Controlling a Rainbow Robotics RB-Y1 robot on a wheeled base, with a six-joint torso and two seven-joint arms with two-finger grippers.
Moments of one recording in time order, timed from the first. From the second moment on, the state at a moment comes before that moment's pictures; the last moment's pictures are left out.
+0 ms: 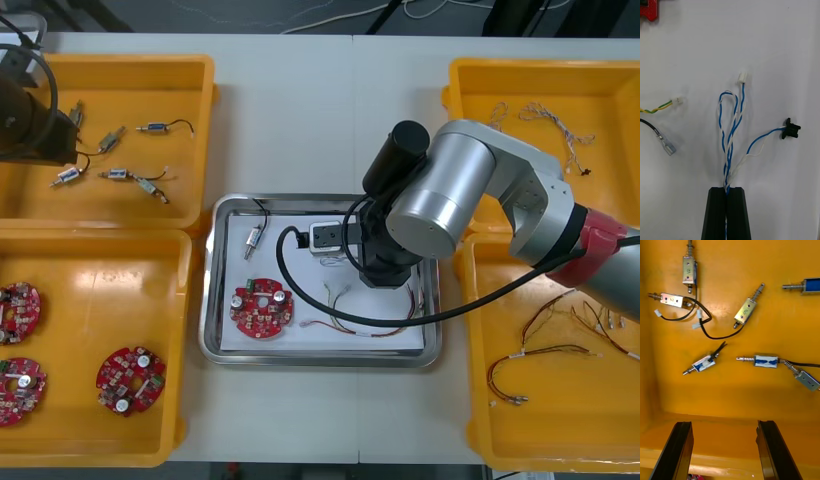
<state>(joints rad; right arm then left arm) -0.87 -0.60 0.87 -1.68 -0.80 1.37 2.13 -0.67 0.81 -0.03 -1.59 0.60 1.65 -1.32</state>
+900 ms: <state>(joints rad) -0.88 -0.61 0.79 -1.68 -0.87 1.37 2.13 -0.67 0.86 -0.03 -1.37 0.63 1.41 -2.03</state>
